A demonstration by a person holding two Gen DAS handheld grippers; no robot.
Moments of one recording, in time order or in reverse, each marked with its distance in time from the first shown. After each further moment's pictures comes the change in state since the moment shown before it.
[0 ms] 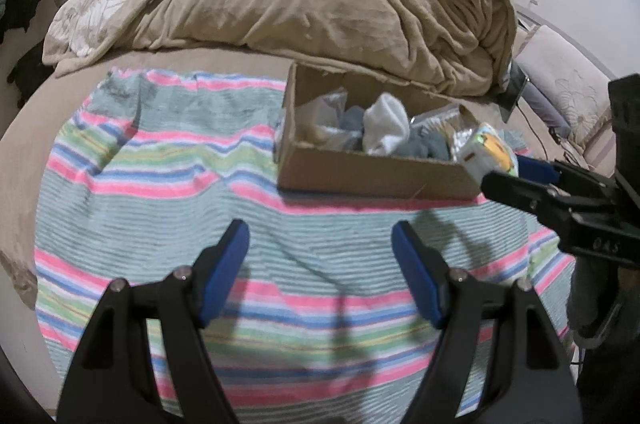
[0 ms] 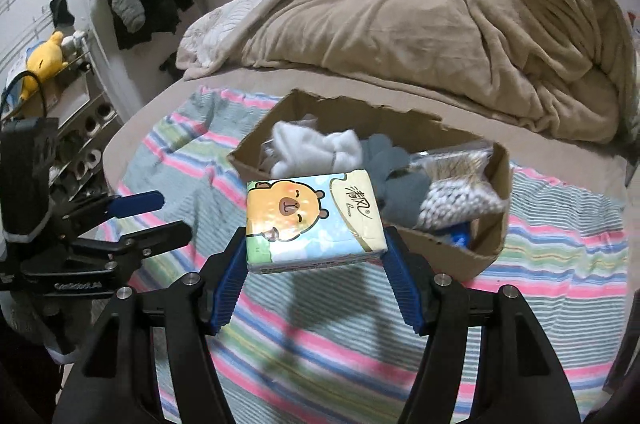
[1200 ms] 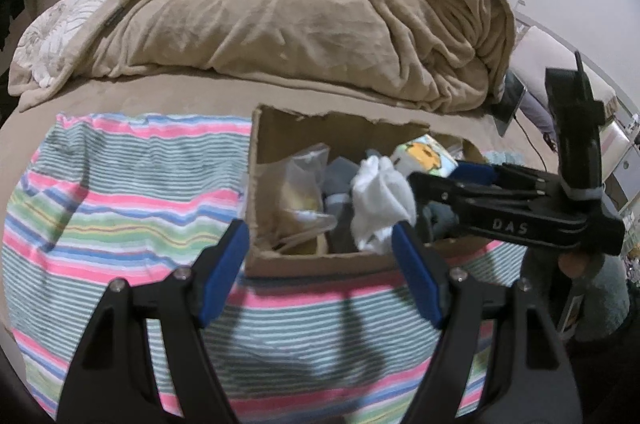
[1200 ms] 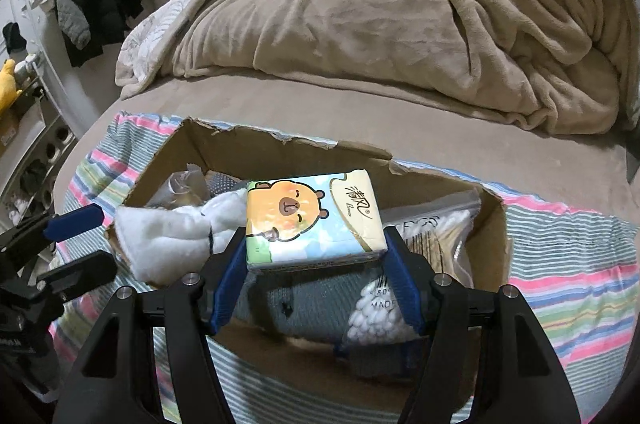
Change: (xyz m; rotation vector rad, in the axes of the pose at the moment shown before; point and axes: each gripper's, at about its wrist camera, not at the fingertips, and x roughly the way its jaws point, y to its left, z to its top) left arm 0.061 -0.012 0.054 0.033 -0.015 -0.048; right arm 0.089 -0.057 0.045 0.075 0.047 -0.081
